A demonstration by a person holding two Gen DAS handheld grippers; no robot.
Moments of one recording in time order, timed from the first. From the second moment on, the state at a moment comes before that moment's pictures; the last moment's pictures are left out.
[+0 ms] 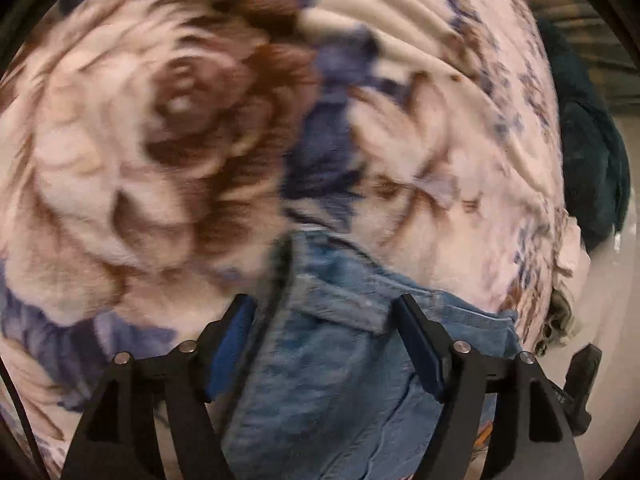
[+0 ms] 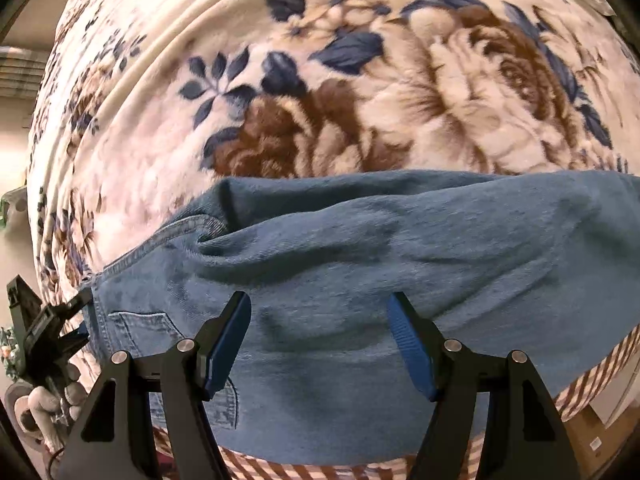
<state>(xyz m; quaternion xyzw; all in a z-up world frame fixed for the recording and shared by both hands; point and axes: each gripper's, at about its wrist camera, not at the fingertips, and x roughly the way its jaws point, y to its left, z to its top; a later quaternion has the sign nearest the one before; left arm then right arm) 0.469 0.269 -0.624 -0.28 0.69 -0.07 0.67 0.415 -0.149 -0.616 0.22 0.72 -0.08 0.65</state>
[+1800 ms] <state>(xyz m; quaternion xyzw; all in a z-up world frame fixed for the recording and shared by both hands) 0.449 0.091 -0.595 -0.02 0.69 0.08 0.72 0.519 -0.142 -0.690 0.29 0.79 0.26 0.48</state>
